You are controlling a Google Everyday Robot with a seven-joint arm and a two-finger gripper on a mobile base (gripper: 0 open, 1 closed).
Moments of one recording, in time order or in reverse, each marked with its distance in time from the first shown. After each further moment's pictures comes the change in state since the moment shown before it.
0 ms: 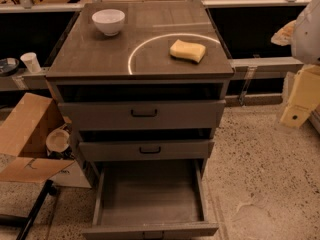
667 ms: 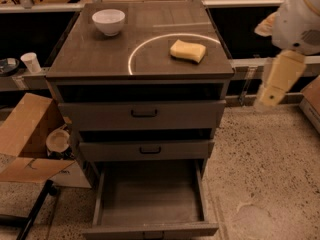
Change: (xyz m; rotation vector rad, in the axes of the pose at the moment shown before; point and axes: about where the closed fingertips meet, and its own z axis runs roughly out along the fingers) arm -0.022 -0.040 0.019 0.004 -0.077 -0.009
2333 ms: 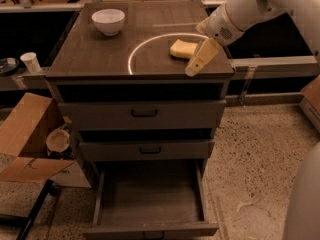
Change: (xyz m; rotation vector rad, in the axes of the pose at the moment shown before) arm -0.108 -0.139 0.150 -0.091 -0.413 0.067
